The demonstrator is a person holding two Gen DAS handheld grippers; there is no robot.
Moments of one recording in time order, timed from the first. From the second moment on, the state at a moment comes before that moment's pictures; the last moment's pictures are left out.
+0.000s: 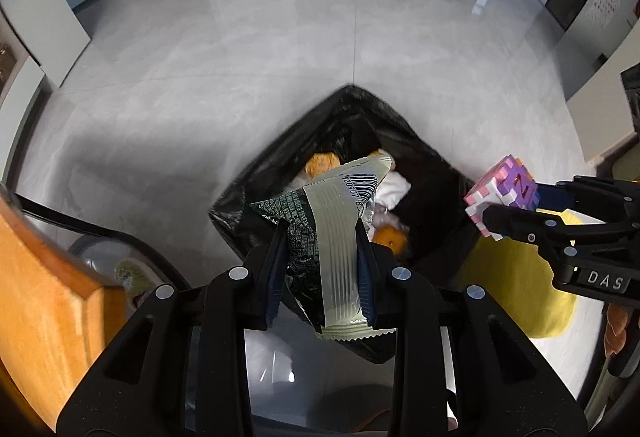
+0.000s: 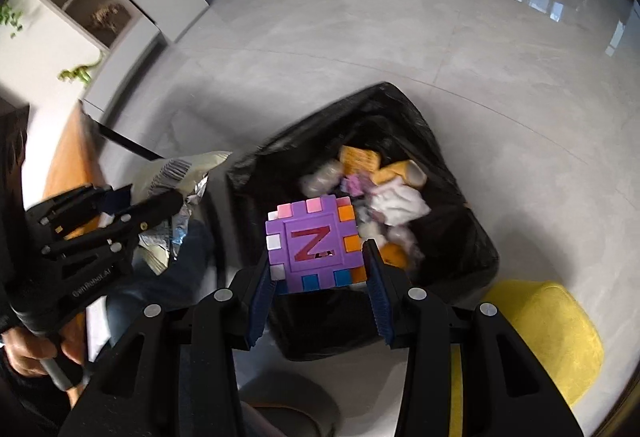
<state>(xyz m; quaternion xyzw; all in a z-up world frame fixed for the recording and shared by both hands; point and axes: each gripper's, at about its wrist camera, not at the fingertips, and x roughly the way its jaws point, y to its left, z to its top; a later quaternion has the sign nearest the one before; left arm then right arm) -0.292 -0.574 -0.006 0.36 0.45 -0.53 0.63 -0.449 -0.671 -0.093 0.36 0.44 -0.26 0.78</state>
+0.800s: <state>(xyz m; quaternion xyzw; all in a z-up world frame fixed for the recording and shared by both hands) -0.282 -0.579 0.014 0.32 0.42 -0.52 0.67 -0.432 -0.674 -0.067 0.33 0.42 -0.28 0.80</state>
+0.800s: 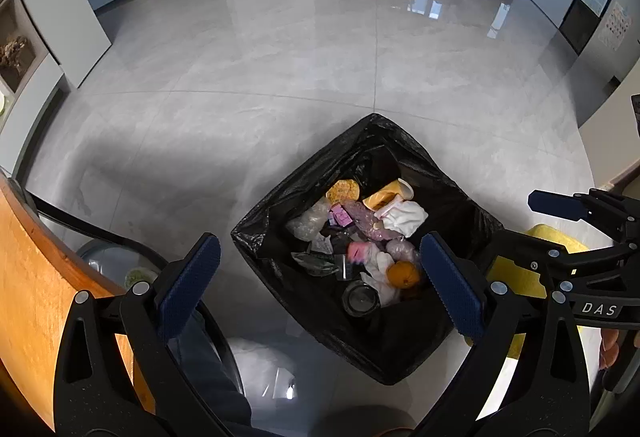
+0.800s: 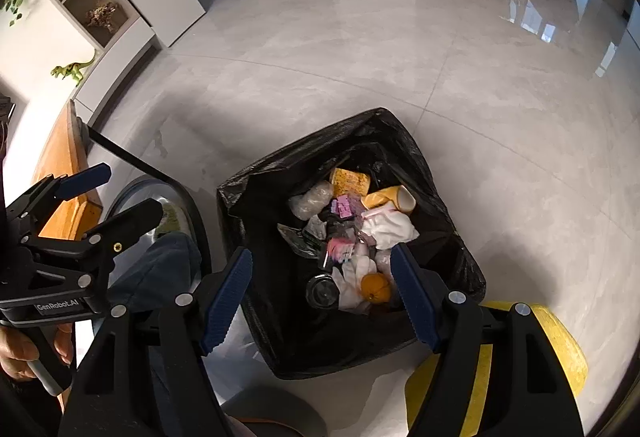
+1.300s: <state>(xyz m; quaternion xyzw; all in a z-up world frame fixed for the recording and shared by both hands) -0.241 -0.534 0.041 0.27 0.42 -0.50 0.71 -0.369 -0.636 -0.015 0.27 0.42 -0.24 0.83</state>
